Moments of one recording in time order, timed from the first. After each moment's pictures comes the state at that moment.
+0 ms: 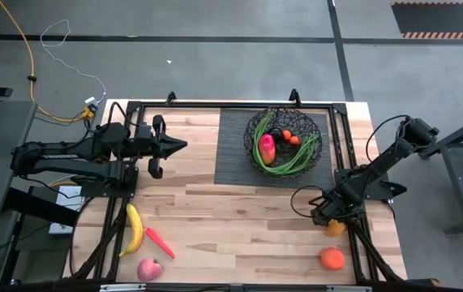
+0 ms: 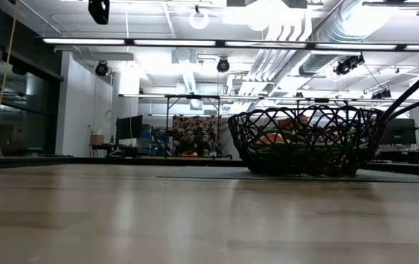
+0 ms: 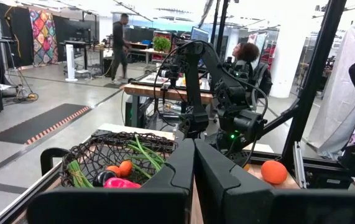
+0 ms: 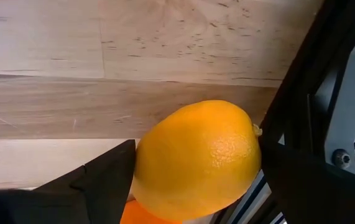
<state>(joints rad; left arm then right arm) 0.20 0.64 0.59 0.11 0.00 -0.09 0.68 1.19 0.52 -0.79 -0.39 2.14</state>
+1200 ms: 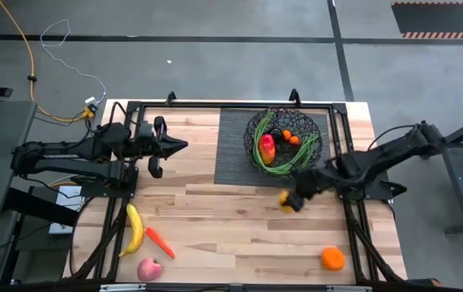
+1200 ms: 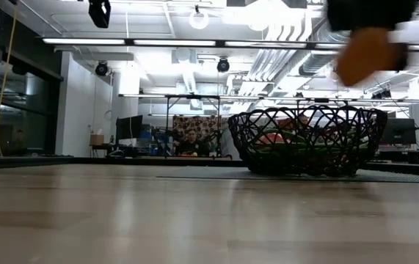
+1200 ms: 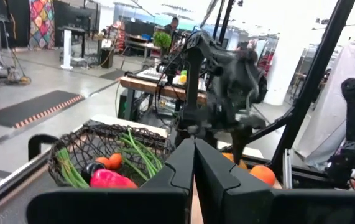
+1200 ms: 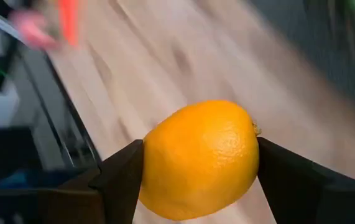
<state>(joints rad) 0.20 0.66 0.59 0.11 0.00 -0.19 0.29 1.11 0.83 -0.57 0.01 1.08</state>
